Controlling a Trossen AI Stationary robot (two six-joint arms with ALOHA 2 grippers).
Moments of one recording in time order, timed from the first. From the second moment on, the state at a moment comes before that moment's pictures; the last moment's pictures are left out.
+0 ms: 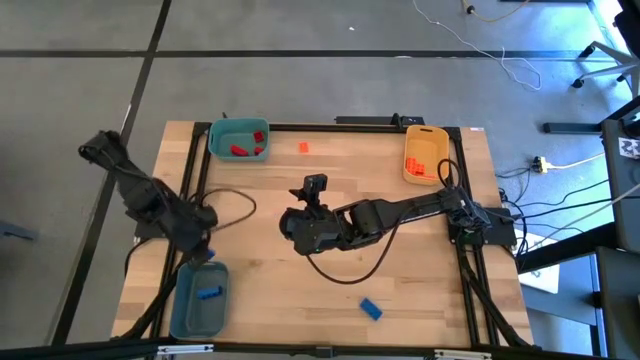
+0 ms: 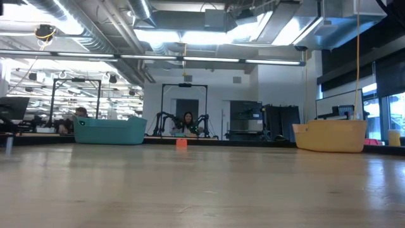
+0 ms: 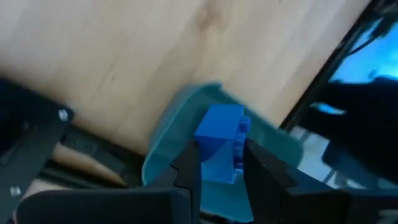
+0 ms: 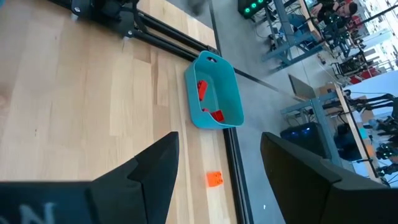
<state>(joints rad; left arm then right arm) -0.69 0.92 1.03 -1.22 0.05 -1.39 0.31 2.17 2.36 -0.97 0.84 -0.21</state>
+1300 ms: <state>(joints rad) -0.90 1.13 0.63 -0.74 0.11 -1.65 0.29 2.17 2.36 -0.97 0.81 -0.19</state>
